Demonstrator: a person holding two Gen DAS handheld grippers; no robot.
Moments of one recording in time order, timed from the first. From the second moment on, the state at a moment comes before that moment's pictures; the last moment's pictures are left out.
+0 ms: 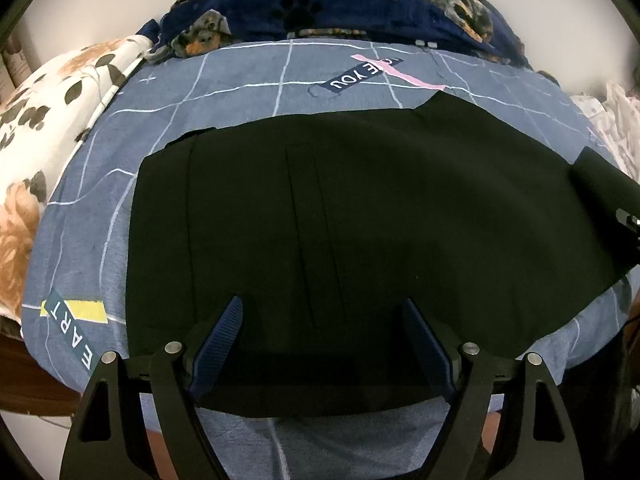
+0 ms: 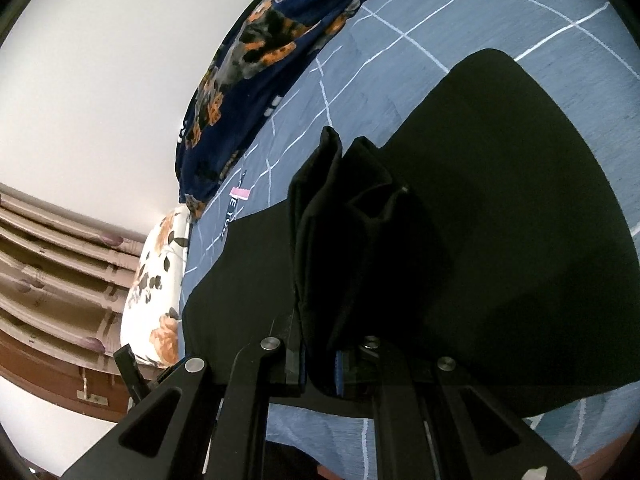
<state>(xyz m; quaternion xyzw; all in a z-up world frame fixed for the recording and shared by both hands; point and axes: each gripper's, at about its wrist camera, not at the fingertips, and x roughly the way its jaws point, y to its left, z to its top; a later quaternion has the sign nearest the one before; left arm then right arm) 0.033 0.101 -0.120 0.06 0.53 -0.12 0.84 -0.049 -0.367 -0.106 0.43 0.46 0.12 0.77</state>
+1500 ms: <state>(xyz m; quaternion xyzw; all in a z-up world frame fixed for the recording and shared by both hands) 0.032 0.101 -0.123 0.06 0.53 -0.11 0.84 -0.043 -0.333 -0.106 0.40 0.48 0.14 0.77</state>
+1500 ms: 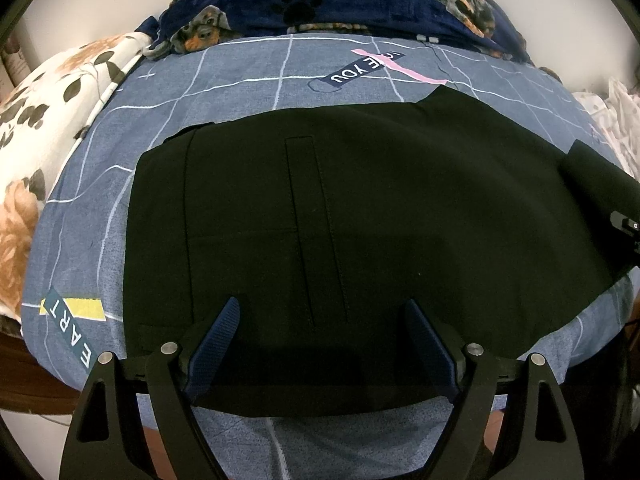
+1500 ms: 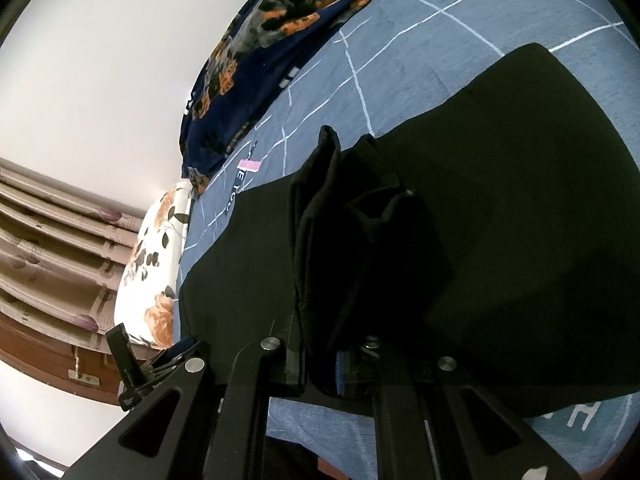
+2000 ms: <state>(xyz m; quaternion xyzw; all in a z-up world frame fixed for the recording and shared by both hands) 0.033 0.100 -0.123 0.06 0.53 -0.11 0.84 -0.038 -0.320 -0.100 0.37 0.48 0.14 0.78</state>
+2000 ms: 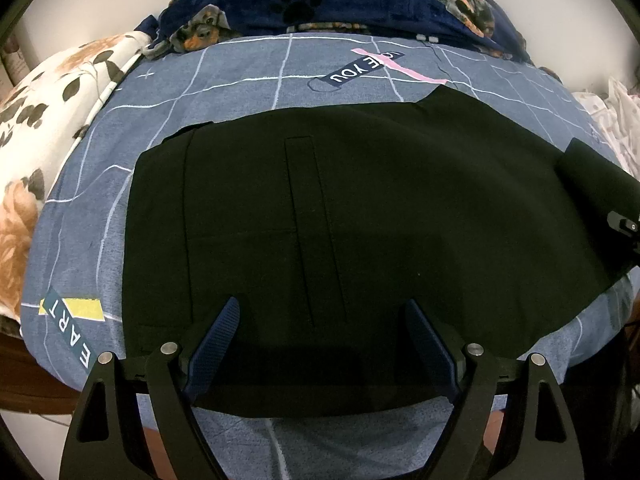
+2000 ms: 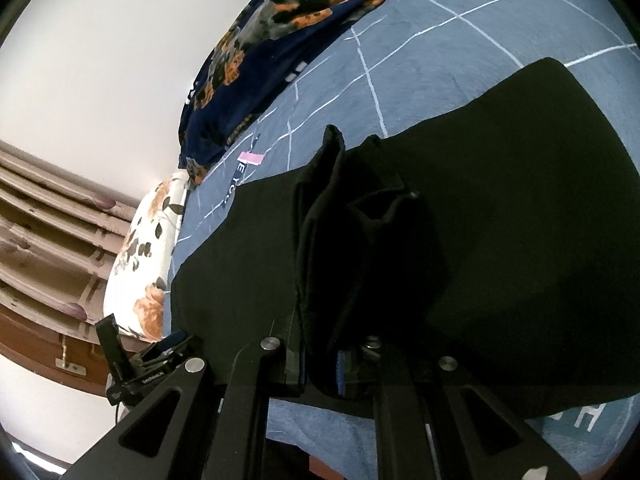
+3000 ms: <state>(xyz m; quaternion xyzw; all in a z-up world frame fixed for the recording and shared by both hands) 0.033 0.100 -0.125 0.06 0.53 -0.11 0.83 -0.036 -0.313 -0.098 0.36 0.49 0.14 0.78</state>
